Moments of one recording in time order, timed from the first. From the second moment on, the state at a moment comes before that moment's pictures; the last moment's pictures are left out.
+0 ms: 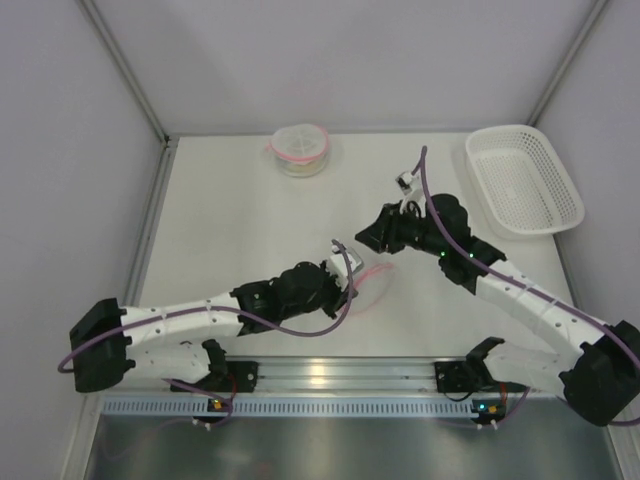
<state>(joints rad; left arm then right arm) -1.16 1.14 0.67 0.04 -0.10 -0.18 0.61 1.10 0.81 -0.03 -0.30 0.50</state>
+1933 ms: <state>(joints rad) -1.19 1.23 0.67 0.05 -0.15 -0.26 0.81 0.96 0.76 -0.37 -0.08 0.58</state>
